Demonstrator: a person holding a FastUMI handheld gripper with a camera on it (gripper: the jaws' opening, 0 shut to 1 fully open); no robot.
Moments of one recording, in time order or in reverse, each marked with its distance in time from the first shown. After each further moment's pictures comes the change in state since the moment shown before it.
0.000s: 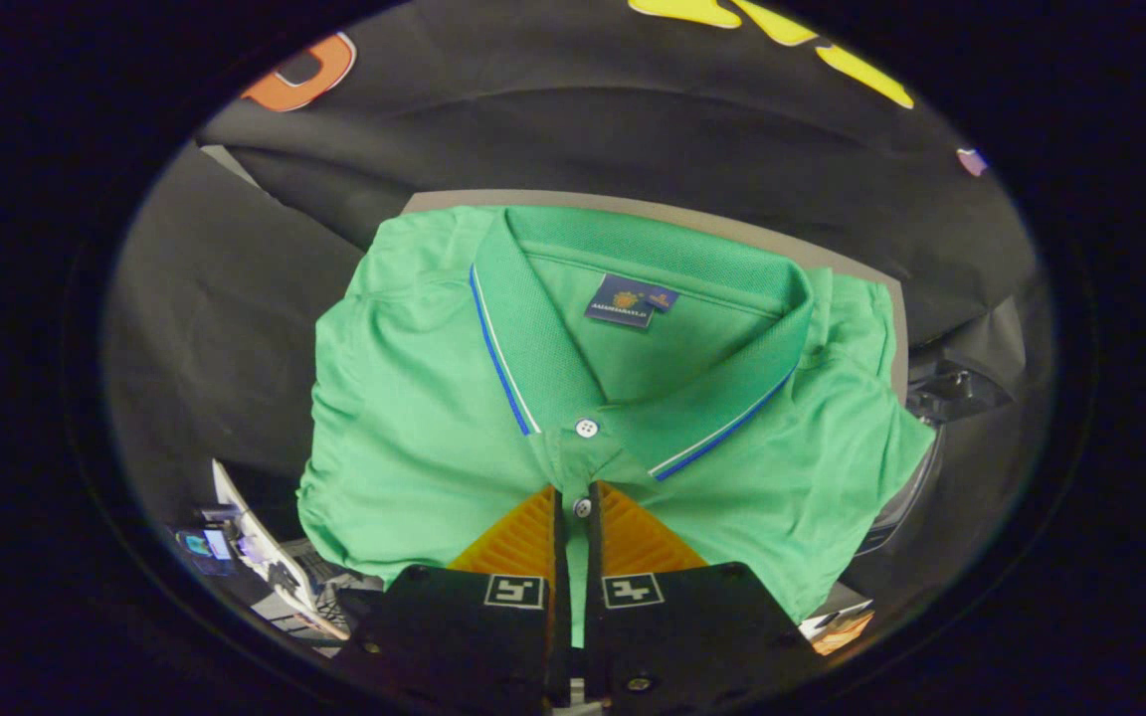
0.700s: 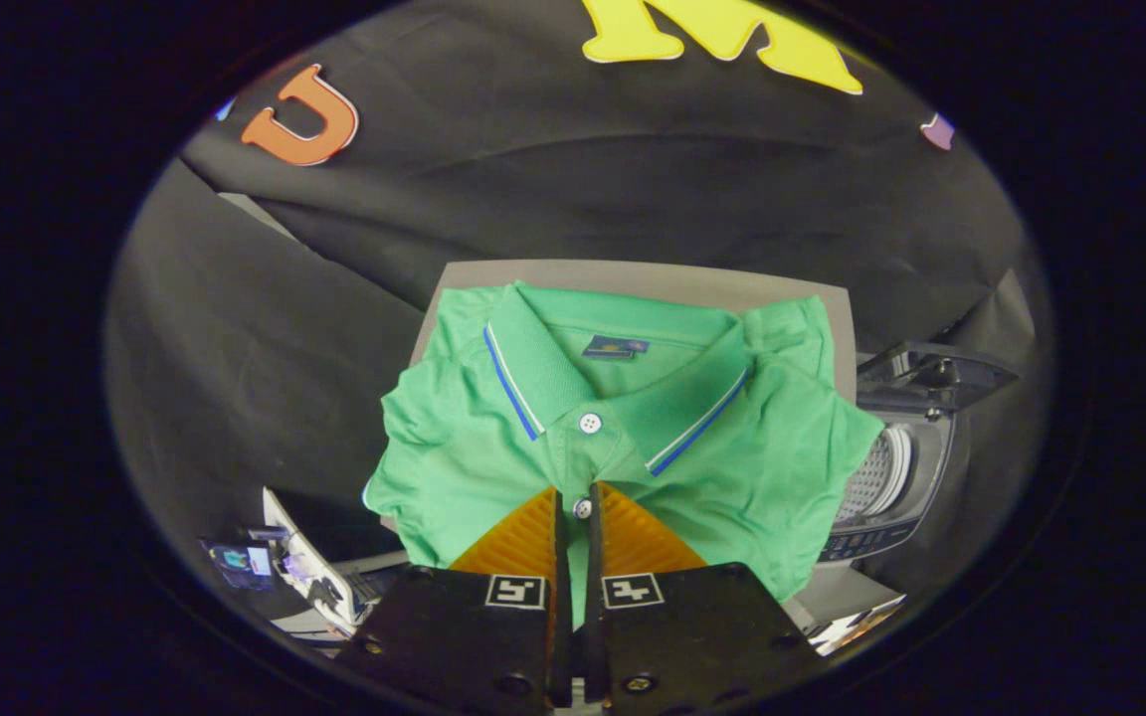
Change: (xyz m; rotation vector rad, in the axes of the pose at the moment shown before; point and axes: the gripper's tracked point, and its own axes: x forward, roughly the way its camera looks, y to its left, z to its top) arm -0.062 -0.006 0.018 0.037 -0.089 0.122
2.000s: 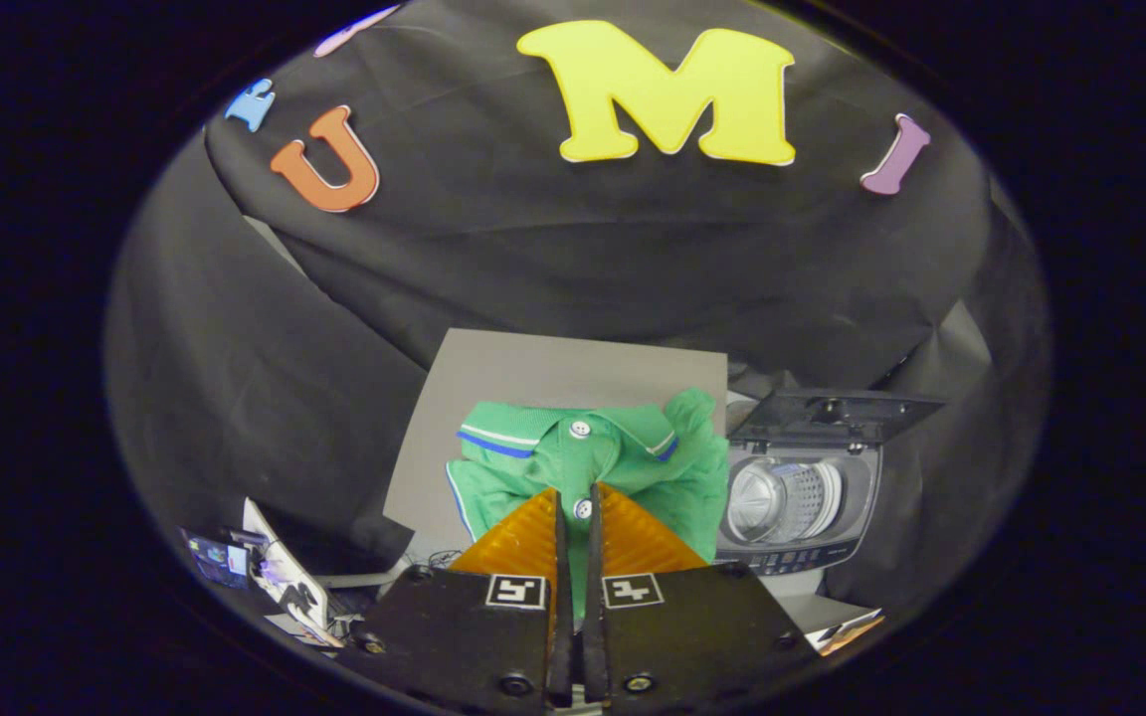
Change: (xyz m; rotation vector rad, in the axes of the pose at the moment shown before) arm -0.098 -0.014 0.053 -0.056 -0.206 -0.106
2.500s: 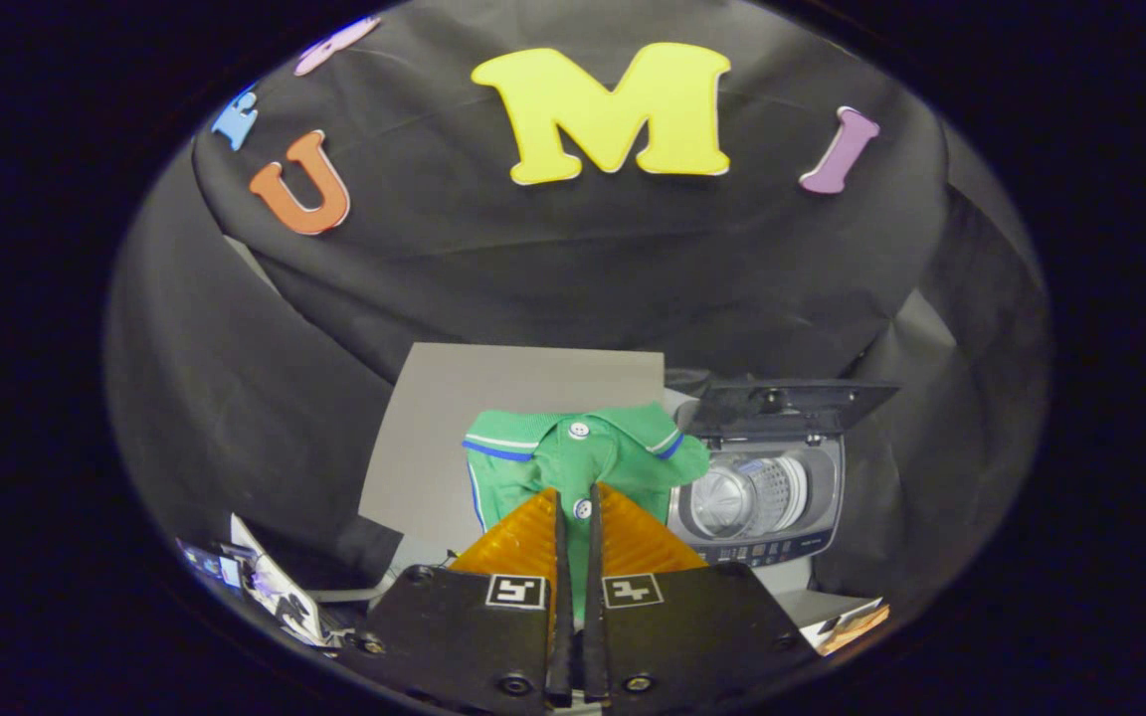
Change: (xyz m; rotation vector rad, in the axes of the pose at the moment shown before) arm -0.036 -0.049 -0.010 0.073 -0.052 -0.082
